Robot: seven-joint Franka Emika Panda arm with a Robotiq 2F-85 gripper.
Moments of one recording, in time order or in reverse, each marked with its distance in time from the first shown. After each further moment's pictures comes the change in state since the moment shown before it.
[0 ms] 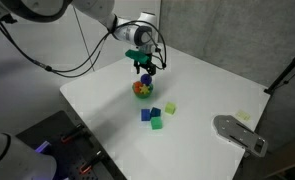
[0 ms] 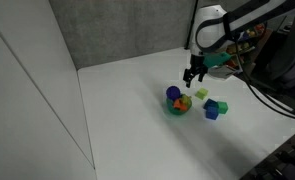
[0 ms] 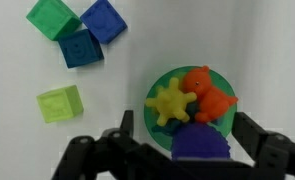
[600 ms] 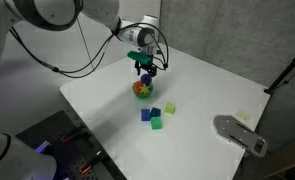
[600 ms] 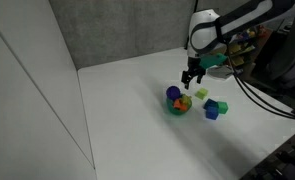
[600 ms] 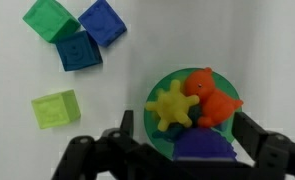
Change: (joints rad) arm 0.002 0.075 -0.001 0.098 0.001 -0.077 0.000
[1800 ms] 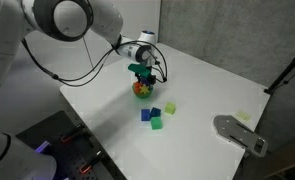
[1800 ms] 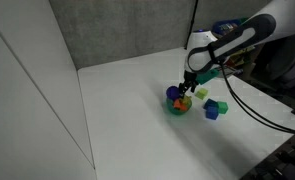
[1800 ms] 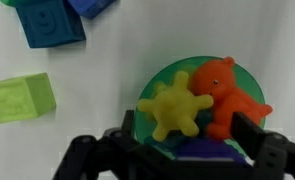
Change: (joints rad) arm 0.005 0.105 0.004 -0.042 0.000 0.239 -0.065
